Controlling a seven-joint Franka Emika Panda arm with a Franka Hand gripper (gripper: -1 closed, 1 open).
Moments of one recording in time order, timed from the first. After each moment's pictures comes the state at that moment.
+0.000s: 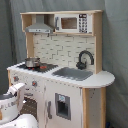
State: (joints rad) arm -0.76 -1.53 1.67 -2.39 -0.31 3.01 1.37
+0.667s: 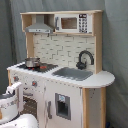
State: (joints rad) arm -0.79 -1.53 1.68 -2.35 -0.34 3.02 1.17
